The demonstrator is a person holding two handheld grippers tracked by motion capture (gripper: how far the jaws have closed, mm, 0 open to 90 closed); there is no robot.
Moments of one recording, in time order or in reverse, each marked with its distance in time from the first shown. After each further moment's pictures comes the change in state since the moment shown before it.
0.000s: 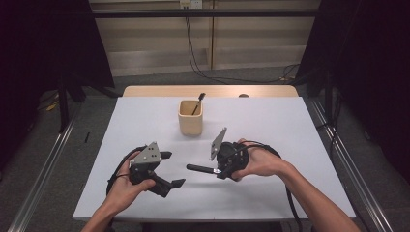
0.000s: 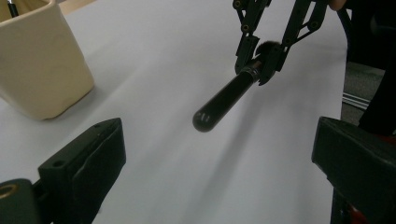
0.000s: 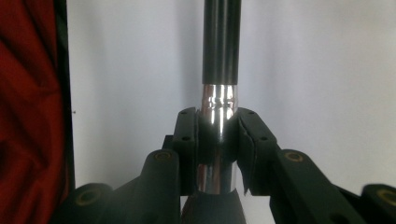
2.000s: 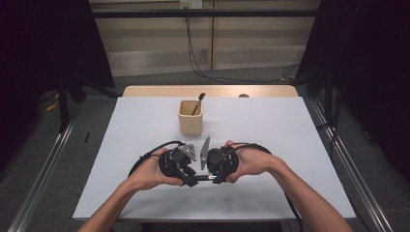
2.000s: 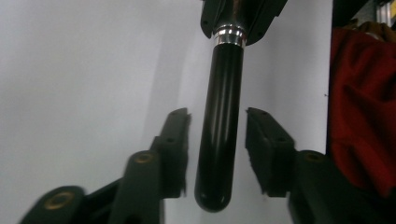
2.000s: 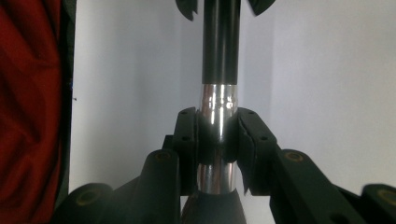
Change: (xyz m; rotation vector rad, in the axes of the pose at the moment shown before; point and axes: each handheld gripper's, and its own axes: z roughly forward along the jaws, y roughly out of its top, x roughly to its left) left arm 0.013 0.029 0.076 0.479 -0.278 0.118; right arm 0.007 0.023 0.016 0.107 0.026 -0.161
